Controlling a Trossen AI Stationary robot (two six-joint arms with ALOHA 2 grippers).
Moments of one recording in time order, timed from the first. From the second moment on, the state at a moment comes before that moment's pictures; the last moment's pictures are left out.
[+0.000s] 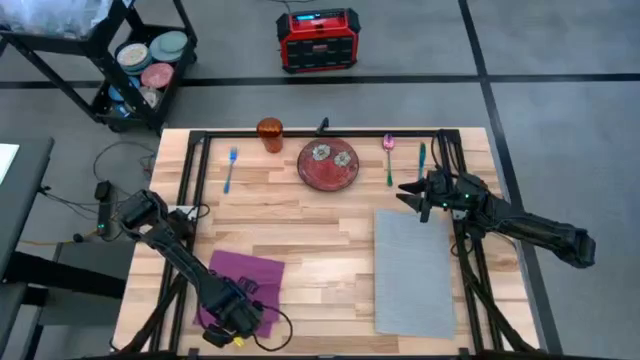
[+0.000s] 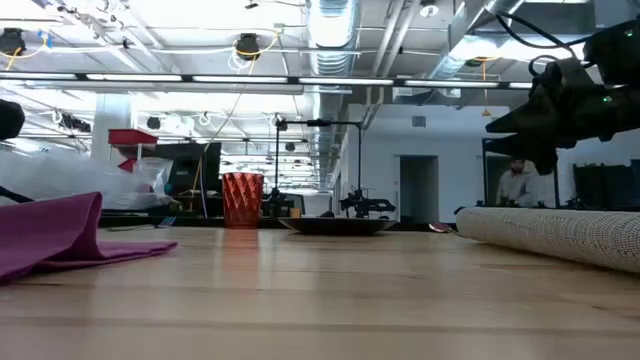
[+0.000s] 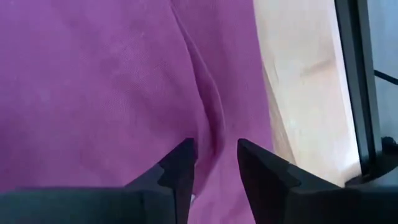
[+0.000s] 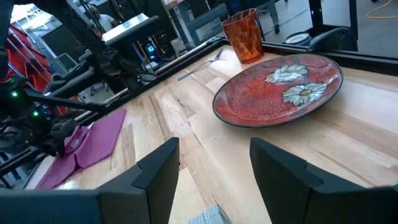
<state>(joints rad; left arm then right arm) -0.80 1.77 1.11 -0.79 0.17 -0.35 -0.47 0.21 0.01 0.02 -0.19 0.38</state>
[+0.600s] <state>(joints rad) -0.80 1.86 1.13 -0.82 0.20 -0.30 -0.47 0.21 0.01 0.02 -0.19 0.39</state>
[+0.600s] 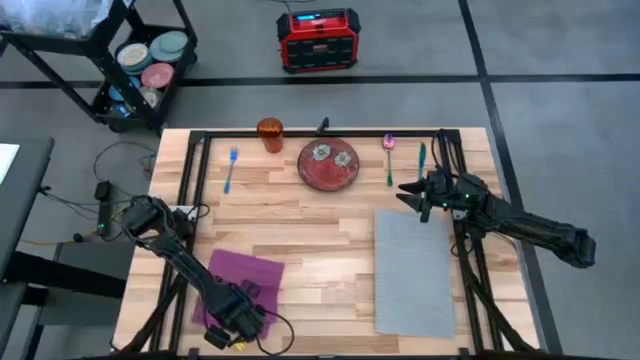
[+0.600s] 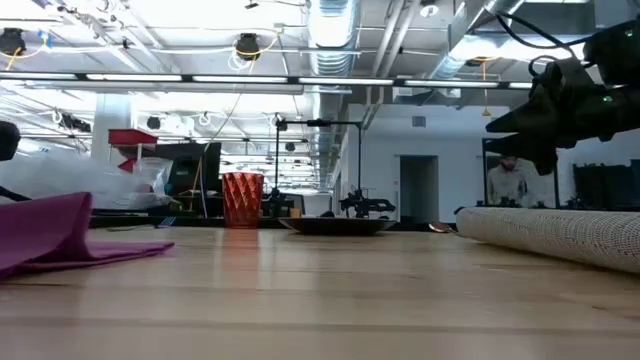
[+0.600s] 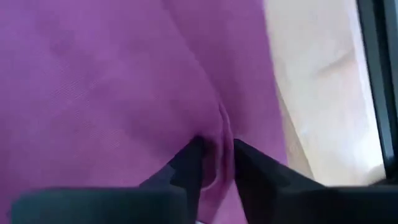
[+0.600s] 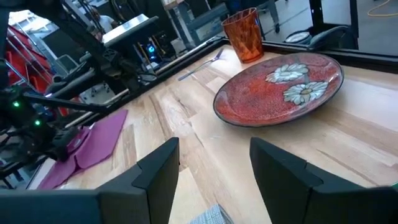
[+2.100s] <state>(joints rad) -0.89 1.87 1.40 -0.97 0.25 -0.78 -0.47 0.21 0.01 0.02 -0.18 0.38</state>
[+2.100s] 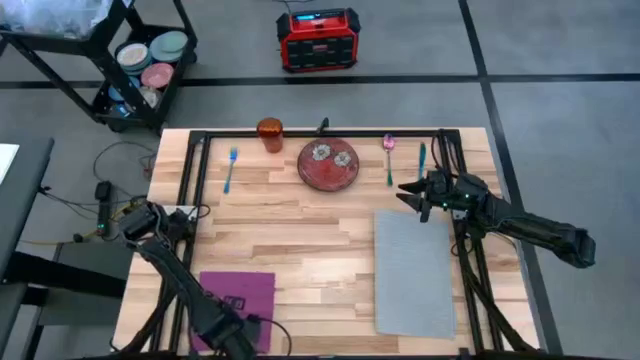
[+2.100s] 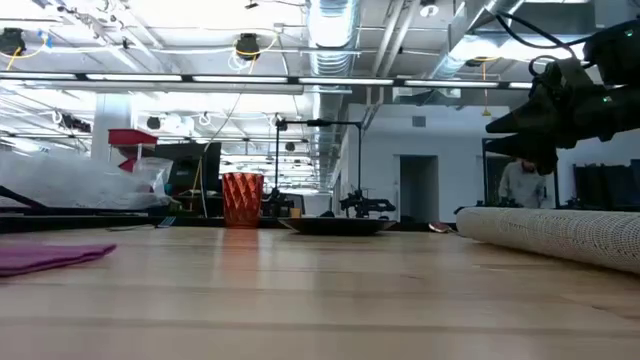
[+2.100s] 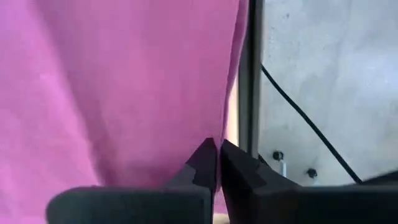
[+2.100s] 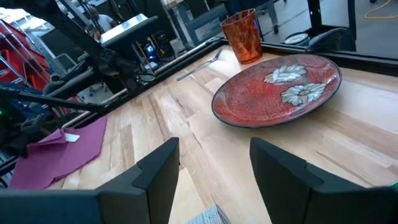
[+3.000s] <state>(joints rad) -0.80 1.87 1.24 -1.11 0.15 -0.96 -0.47 0.21 0.01 0.01 -0.15 0.40</state>
